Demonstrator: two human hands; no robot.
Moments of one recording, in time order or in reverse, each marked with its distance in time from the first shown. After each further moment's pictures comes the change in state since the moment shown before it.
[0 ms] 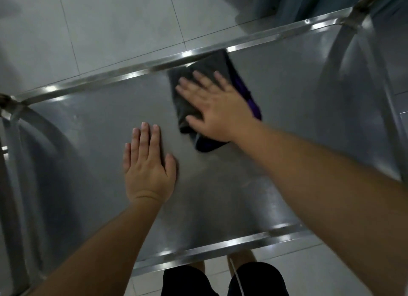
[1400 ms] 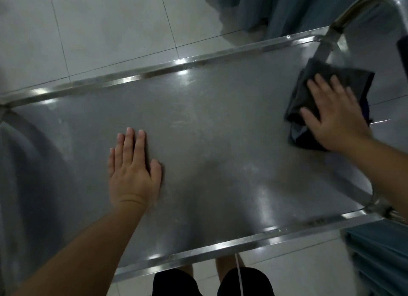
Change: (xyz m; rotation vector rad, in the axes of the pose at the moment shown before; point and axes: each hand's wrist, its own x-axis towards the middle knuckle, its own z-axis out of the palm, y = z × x) left_hand -0.001 0.008 -0.007 -0.006 -0.030 -0.034; right_hand -0.176 0.202 -0.016 0.022 0.026 0.509
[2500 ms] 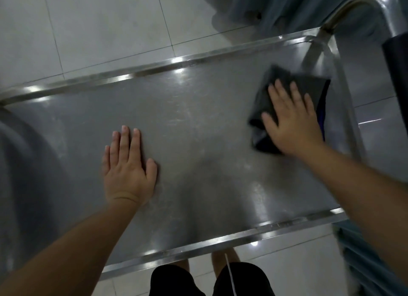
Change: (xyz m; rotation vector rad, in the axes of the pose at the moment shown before) left_hand 0.002 -0.009 0.008 0.048 0.026 0.045; right_hand -0.001 -0.071 0.015 0.032 -0.035 -0.036
